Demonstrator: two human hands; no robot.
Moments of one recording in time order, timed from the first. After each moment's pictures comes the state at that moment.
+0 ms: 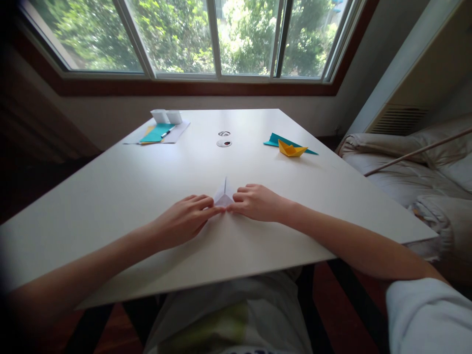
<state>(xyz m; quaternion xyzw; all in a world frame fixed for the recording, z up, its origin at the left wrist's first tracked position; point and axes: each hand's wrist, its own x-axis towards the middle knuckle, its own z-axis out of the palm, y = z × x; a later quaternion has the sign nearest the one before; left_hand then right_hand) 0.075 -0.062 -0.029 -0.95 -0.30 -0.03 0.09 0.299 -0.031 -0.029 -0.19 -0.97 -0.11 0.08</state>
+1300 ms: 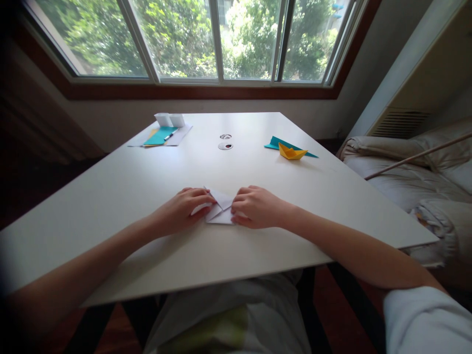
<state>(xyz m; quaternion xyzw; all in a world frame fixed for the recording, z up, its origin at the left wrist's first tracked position) 0.062 -0.043 -0.027 -0.92 -0.36 -0.13 -0.02 0.301 -0.043 -0.020 -0.22 -0.97 -0.01 0.10</state>
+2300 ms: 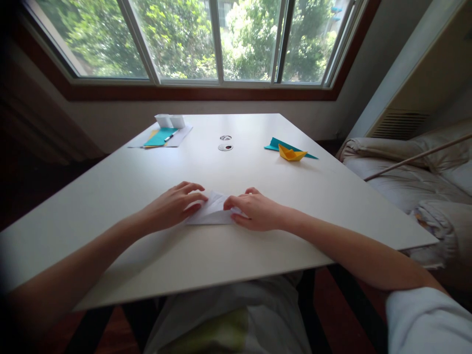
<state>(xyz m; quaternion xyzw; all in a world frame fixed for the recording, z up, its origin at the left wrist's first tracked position) 0.039 -0.031 -0.025 -0.92 -0.38 -0.07 0.04 0.294 -0.044 -0.021 -0.29 -0.94 0.15 0.12</state>
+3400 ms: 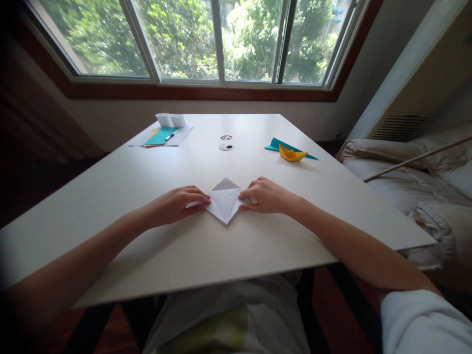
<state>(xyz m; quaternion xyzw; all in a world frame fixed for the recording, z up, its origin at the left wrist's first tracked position) 0.040 -0.022 -0.030 -0.94 -0.30 -0.13 -0.08 0.315 -0.015 -0.022 -0.29 -0.95 0.01 0.09</state>
